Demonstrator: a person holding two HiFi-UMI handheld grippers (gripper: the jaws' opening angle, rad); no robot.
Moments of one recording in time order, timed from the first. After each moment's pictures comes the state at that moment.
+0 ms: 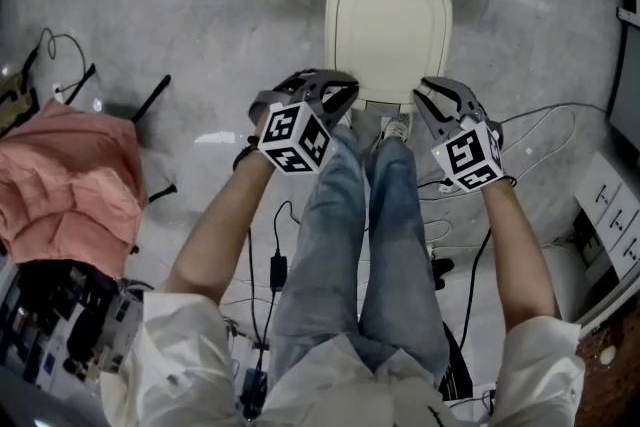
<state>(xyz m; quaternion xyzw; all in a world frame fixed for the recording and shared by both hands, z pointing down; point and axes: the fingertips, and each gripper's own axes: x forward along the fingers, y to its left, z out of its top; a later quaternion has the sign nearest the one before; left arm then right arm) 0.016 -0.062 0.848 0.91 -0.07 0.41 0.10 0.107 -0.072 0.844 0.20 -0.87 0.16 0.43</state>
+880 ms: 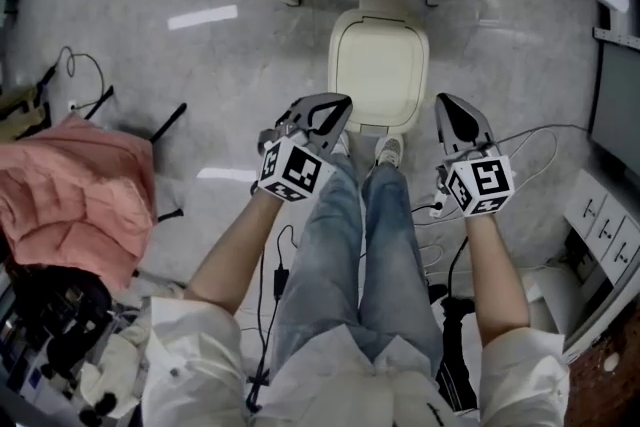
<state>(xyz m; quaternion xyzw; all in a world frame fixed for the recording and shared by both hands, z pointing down) 0.002 -0.115 0.721 0.91 -0.25 0.30 0.11 0.147 -0.137 0.697 0.45 -0.83 0.26 0.22</state>
